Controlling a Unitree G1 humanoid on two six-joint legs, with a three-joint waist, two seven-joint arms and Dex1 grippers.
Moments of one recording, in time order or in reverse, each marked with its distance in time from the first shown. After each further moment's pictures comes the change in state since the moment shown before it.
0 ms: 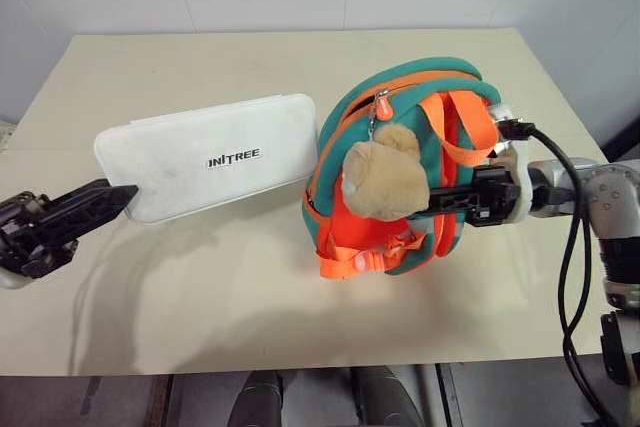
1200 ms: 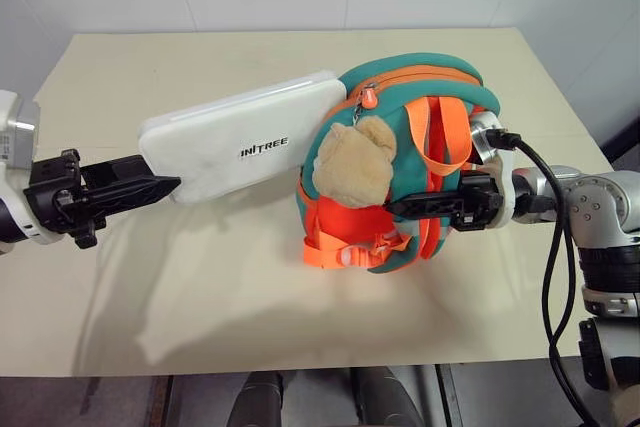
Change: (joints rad) left arm -0.155 0.175 -0.381 0.063 0.442 -0.406 -0.280; right arm 0.066 0.067 -0.085 -0.073 -0.013 0.005 -0.064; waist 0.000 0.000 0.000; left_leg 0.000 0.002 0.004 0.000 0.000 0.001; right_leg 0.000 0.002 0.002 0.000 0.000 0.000
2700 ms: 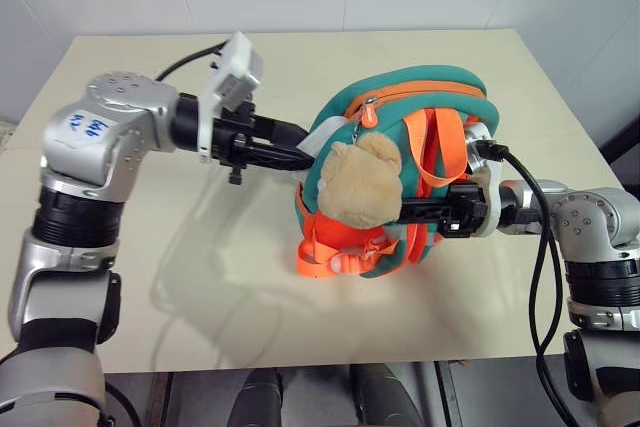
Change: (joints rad) left arm -0.850 -0.403 -0.746 0.276 0.492 -0.044 -0.193; right arm 0.064 0.079 -0.046 -0.062 0.044 -0.002 -0.115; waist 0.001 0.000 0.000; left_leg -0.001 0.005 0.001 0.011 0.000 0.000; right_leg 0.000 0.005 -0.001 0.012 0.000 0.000
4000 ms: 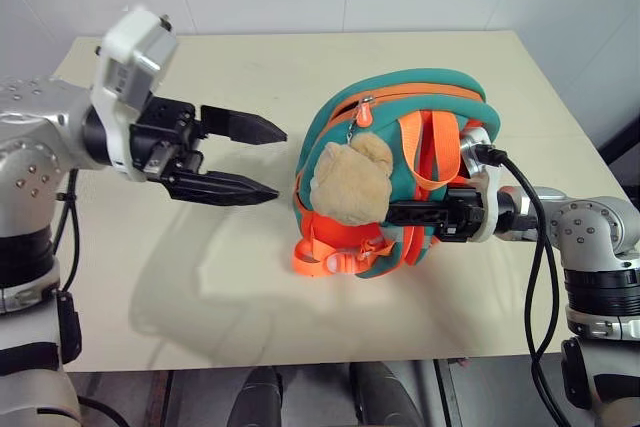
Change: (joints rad) left arm 0.160 0.143 0.295 -0.315 -0.335 0.215 -0.013; right arm 0.039 0.013 -0.025 -0.039 0.056 0.001 -0.074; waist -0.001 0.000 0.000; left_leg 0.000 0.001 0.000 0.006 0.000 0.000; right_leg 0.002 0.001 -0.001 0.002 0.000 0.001
